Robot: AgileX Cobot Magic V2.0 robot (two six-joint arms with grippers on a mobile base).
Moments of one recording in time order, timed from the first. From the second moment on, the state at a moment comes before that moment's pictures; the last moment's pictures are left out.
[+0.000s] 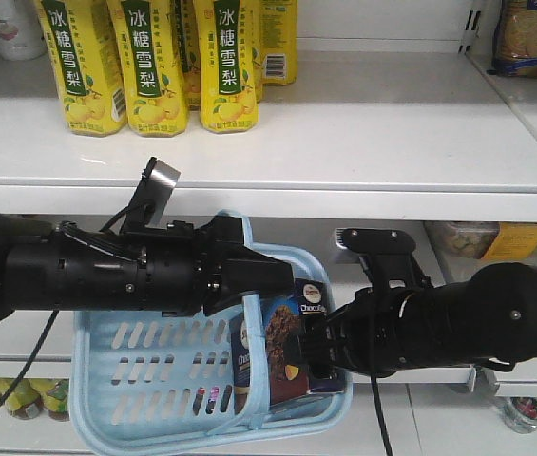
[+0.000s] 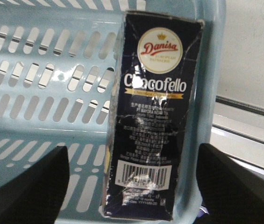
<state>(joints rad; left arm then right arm) -0.43 1.51 -0.91 -1.64 0.82 0.75 0.54 1.44 -0.79 0.51 0.44 -0.09</state>
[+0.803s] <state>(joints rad) -0.43 1.51 -0.91 -1.64 0.82 0.75 0.54 1.58 -0.80 0.98 0.37 -0.58</state>
